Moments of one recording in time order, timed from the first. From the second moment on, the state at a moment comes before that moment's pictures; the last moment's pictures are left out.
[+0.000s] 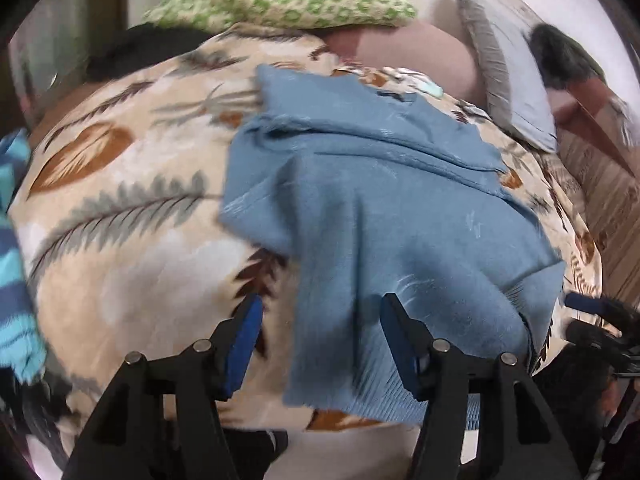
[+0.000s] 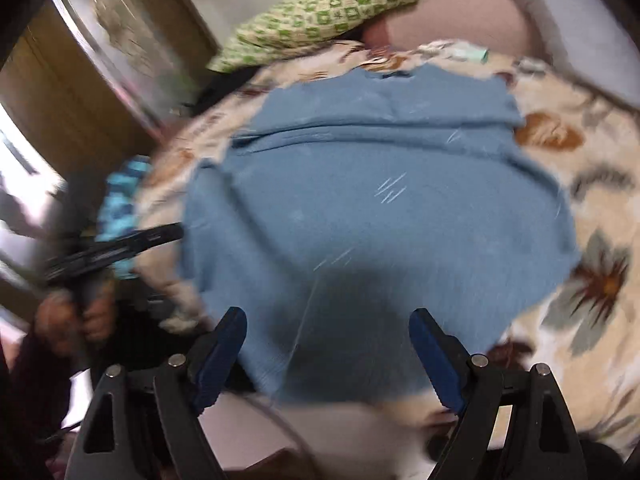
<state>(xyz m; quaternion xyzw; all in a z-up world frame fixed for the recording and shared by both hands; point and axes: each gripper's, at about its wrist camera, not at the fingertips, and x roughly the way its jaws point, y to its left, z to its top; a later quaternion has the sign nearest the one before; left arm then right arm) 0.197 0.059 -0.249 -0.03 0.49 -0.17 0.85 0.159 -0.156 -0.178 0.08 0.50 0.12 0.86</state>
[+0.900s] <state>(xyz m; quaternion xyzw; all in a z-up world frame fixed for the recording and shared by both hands) 0.188 0.053 -0.264 -0.10 0.54 -0.30 0.78 0.133 -0.243 -0.252 0.27 0.57 0.08 0.77</state>
